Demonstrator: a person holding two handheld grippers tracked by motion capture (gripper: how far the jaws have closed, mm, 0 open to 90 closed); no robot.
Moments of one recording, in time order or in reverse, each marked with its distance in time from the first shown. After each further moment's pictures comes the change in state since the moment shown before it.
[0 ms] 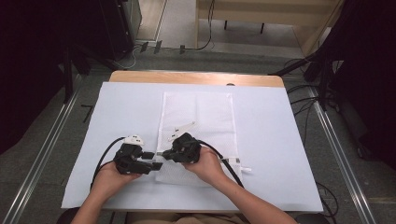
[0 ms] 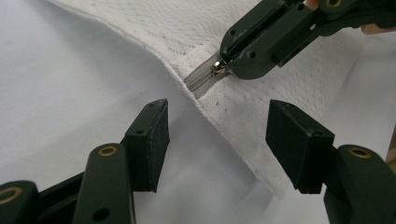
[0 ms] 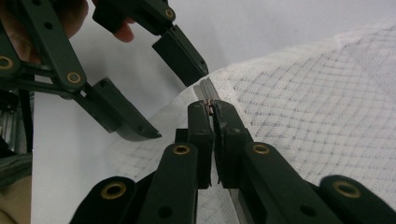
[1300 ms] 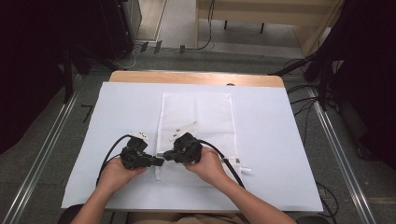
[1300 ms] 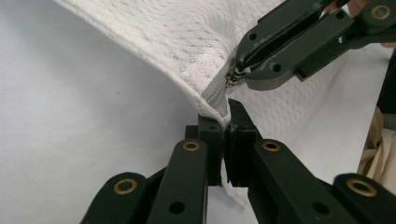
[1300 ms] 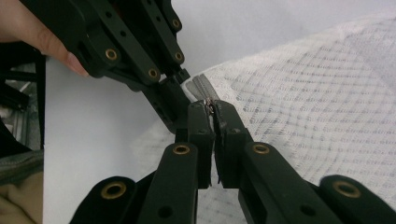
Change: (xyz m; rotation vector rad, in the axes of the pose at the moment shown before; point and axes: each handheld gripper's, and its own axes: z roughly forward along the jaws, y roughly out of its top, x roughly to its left) left arm 0.009 0.010 0.016 0.078 -0.096 -0.106; right arm -0.001 -0.002 -0.003 0.009 0.025 0.002
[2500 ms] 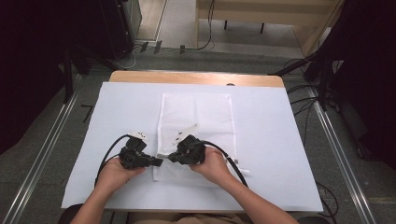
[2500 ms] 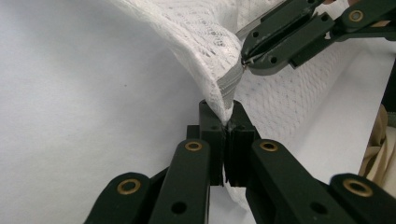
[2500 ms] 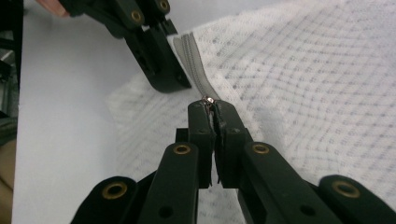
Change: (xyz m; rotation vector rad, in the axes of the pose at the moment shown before) left arm 0.002 -0.002 -0.004 0.003 0.015 -0.010; right arm -0.006 -0.011 -0.002 0.067 -0.025 -0.077
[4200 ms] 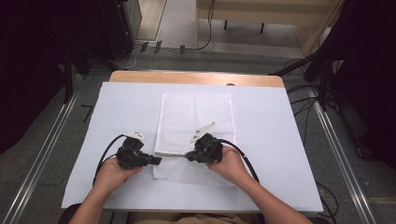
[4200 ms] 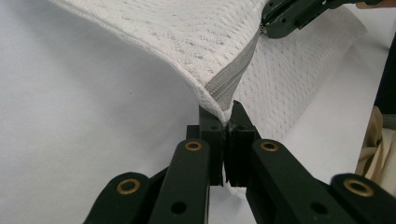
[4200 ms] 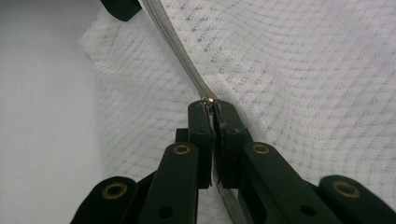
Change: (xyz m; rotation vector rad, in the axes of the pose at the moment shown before) left arm 0.000 -0.002 -0.007 -0.035 -0.006 0.037; right arm -0.022 -0.031 -0.031 0.050 -0.037 0.051
